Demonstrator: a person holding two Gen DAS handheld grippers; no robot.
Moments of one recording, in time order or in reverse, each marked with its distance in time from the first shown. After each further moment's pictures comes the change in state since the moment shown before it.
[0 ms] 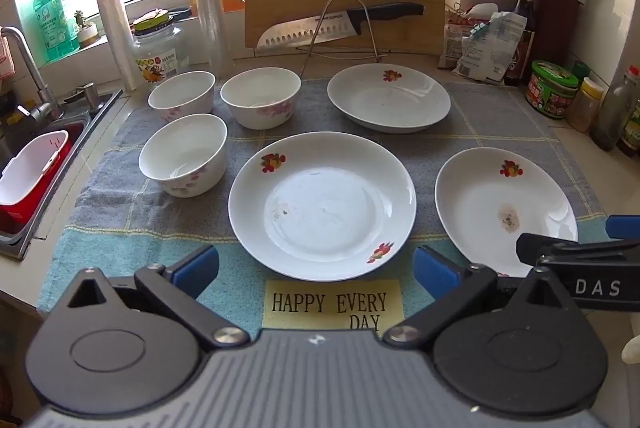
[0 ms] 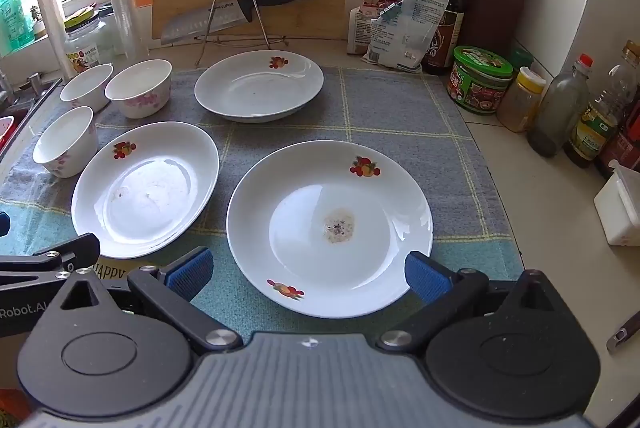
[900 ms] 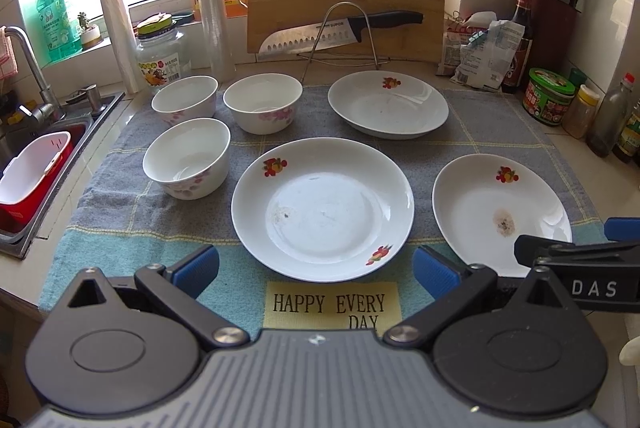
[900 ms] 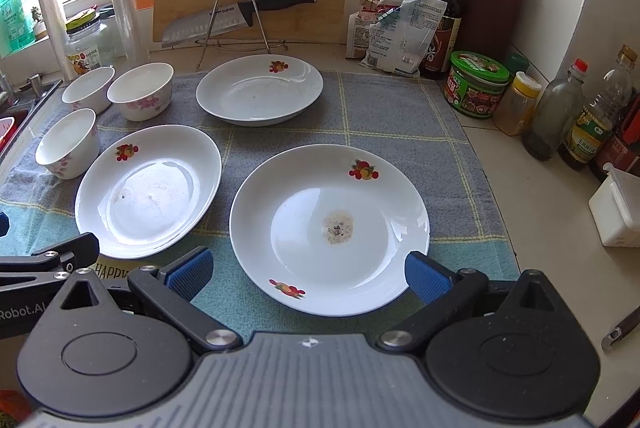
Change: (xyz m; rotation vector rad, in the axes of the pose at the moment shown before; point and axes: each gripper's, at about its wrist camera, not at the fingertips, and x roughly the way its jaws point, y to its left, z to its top) left arm -0.008 0.000 0.002 -0.012 -0.014 -0.005; right arm -0.007 0.003 0.000 -0.006 -0.008 -0.013
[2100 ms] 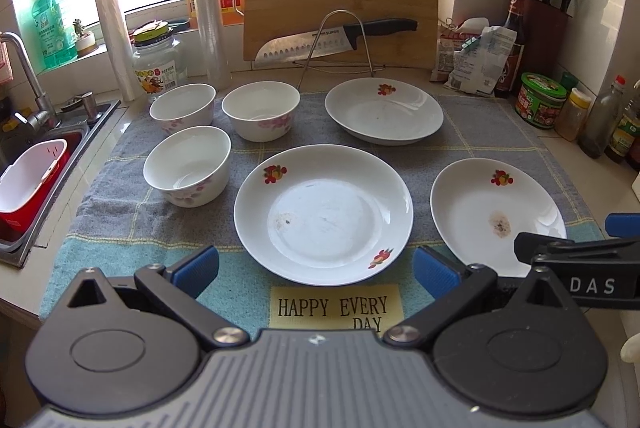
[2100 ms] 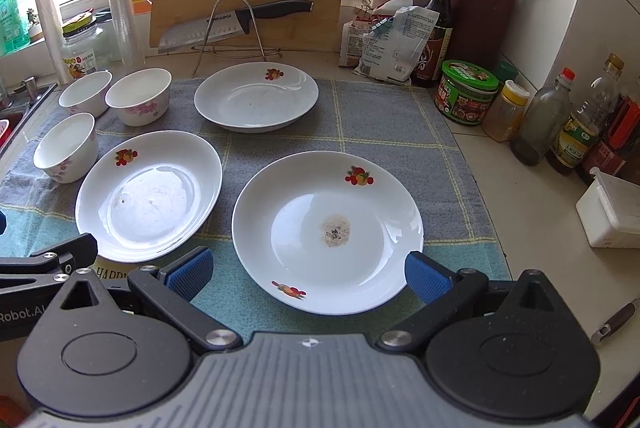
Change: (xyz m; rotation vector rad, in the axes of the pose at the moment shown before) left arm -0.007 0.011 -0.002 0.013 -0.024 -0.030; right arm -0.011 0.012 -0.001 0.005 -0.020 -0.040
